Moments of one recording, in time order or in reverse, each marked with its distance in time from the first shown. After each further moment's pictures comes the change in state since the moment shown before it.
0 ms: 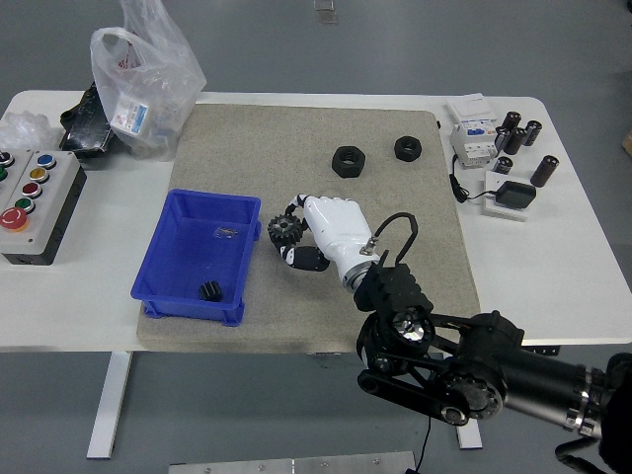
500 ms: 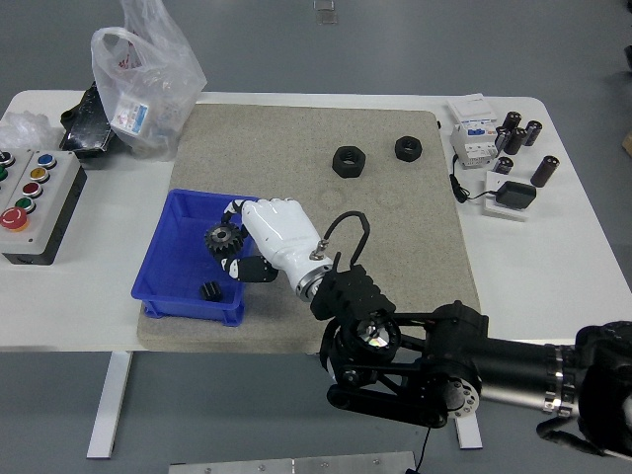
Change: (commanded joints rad) left arm -0.007 0.003 0.014 0.000 -0.010 -0.001 0.003; right arm 0.106 0.066 -0.168 0.016 0.114 0.011 0.040
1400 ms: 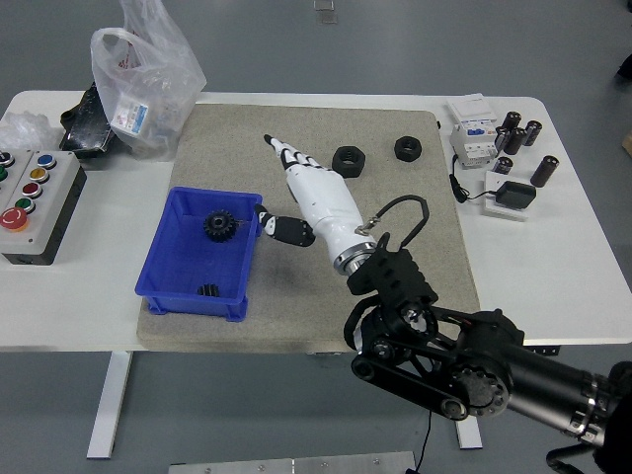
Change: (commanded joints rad) left arm 0.016 -0.005 -0.037 0.000 0.022 0.005 -0.004; right arm -0.215 -0.084 0.372 0.082 -0.048 -0.108 0.145
